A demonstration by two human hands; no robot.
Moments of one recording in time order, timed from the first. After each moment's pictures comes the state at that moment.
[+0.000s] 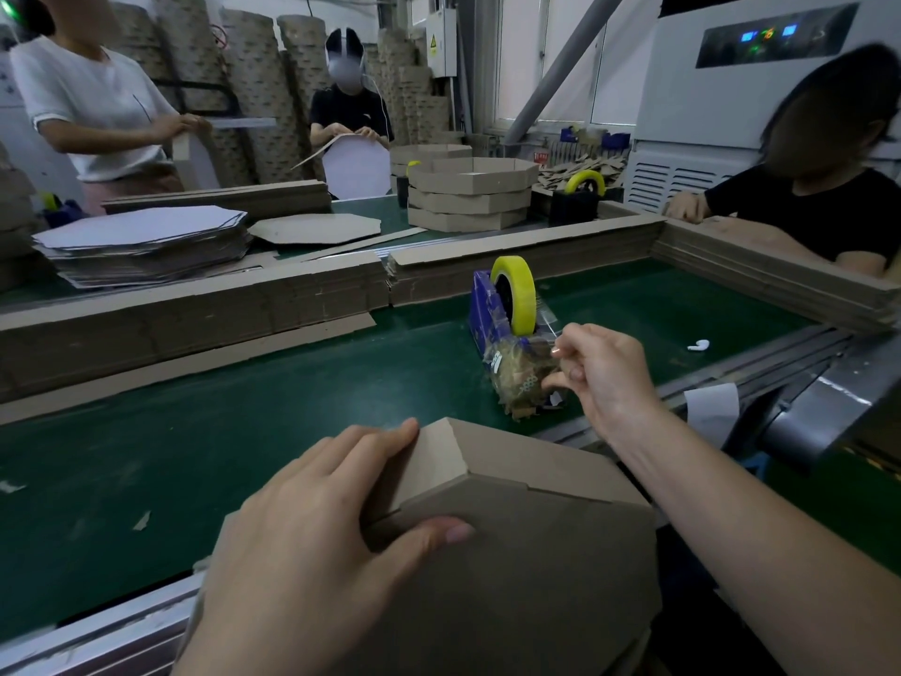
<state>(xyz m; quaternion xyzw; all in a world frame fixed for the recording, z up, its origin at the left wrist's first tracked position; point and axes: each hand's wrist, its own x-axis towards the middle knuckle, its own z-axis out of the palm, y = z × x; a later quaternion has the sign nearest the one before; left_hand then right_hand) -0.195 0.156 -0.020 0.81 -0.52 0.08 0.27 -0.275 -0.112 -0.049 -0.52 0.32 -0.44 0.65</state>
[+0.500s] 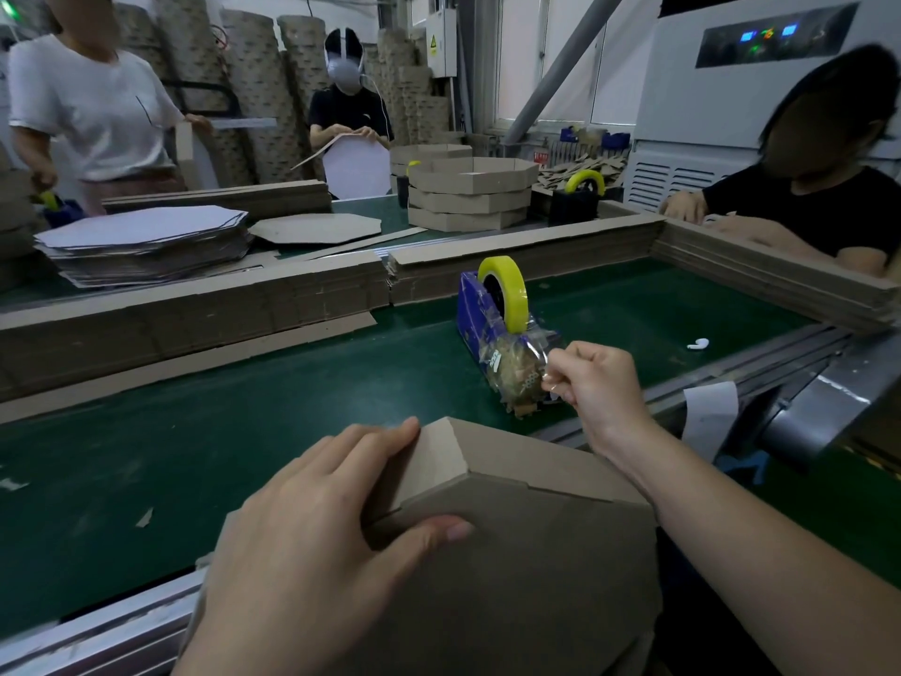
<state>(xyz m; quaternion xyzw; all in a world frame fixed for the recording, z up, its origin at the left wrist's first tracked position) -0.196 0.156 -0.020 0.81 -0.52 0.09 0.27 -0.280 -0.105 -0.065 -0.61 0.34 -0.43 0.57</state>
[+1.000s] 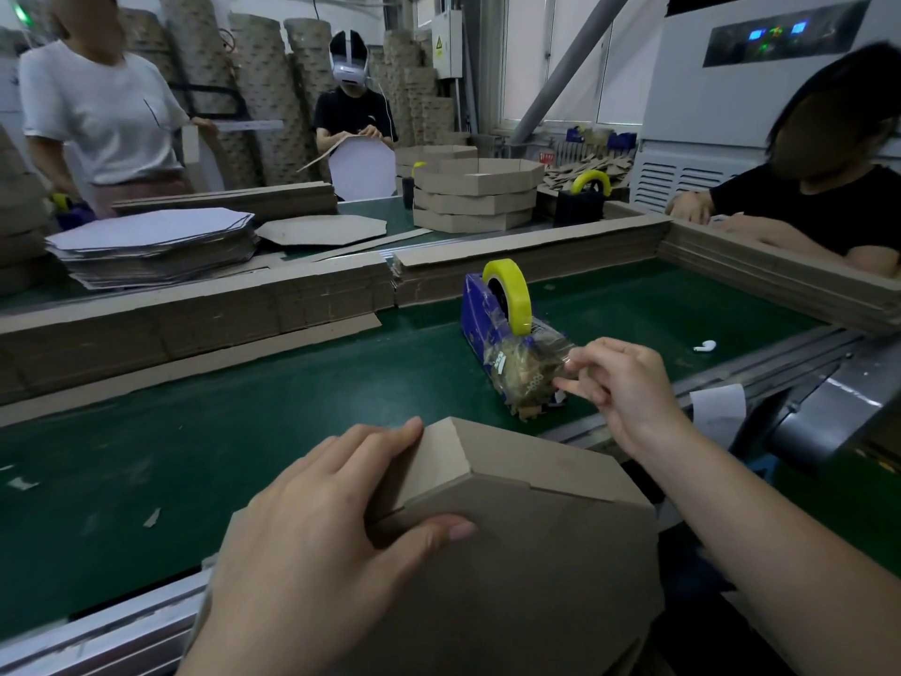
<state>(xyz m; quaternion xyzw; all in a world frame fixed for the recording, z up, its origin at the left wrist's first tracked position) -0.196 0.156 -0.021 0.80 -0.53 0.09 0.28 -0.297 -0.112 -0.055 -0.58 0.31 -0.41 0.64</state>
